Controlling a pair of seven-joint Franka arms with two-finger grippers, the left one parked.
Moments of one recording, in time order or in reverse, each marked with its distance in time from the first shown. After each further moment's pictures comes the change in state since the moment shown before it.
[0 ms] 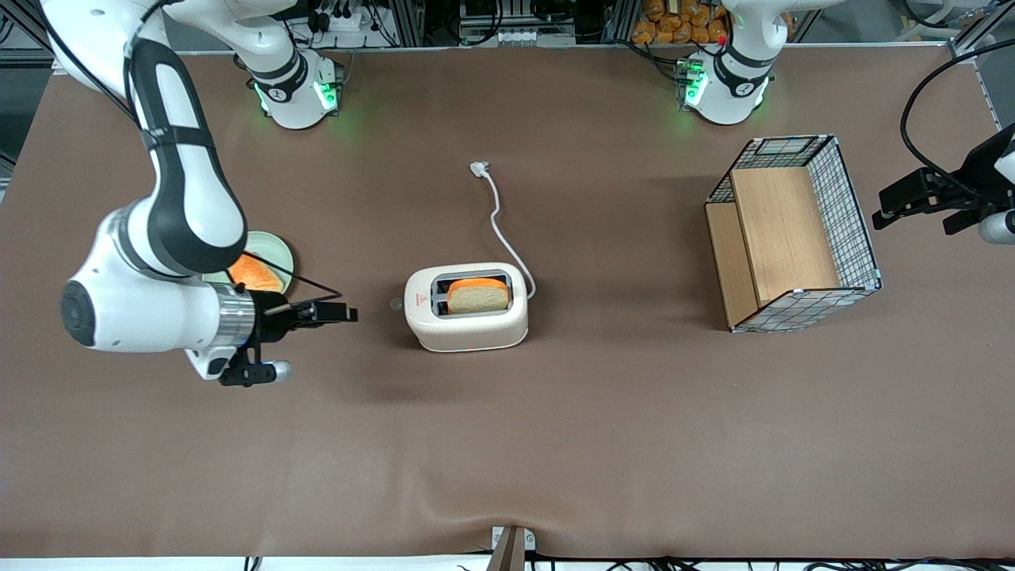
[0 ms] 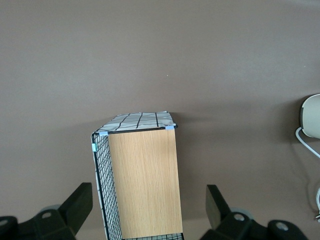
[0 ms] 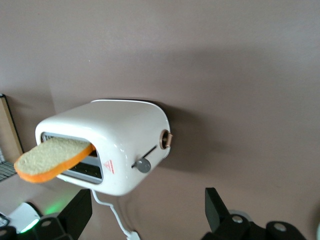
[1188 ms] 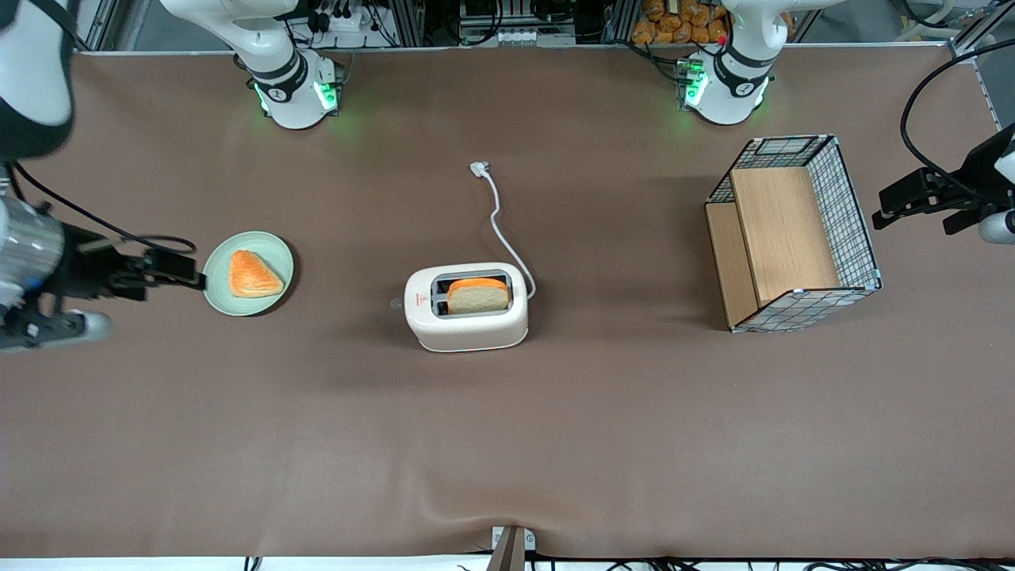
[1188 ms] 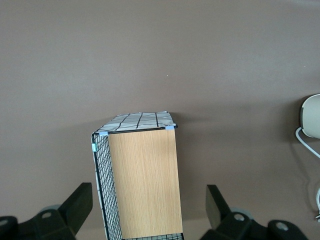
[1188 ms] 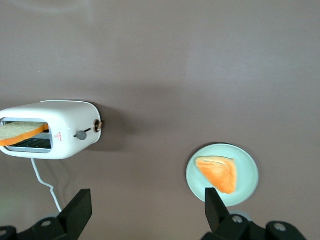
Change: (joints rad) arm -0.138 -0.135 0.014 0.296 -0.331 -0.320 0.002
